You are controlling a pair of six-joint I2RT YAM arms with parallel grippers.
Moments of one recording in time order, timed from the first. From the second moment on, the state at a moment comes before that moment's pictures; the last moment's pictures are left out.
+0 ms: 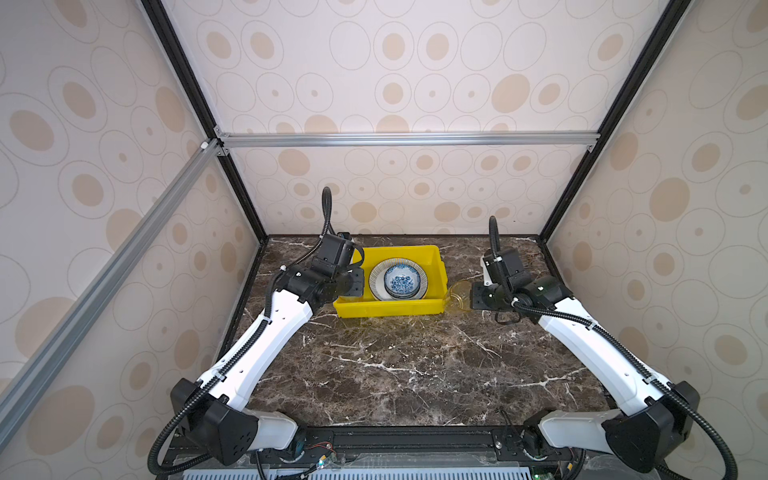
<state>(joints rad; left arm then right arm) -0.49 1.35 1.42 -0.89 -0.14 -0.36 0.50 1.30 1.29 -0.91 0.11 0.47</state>
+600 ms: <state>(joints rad) -0.63 1.34 1.40 -0.86 -0.13 -0.41 0.71 1.50 1.47 -0.91 0.15 0.48</state>
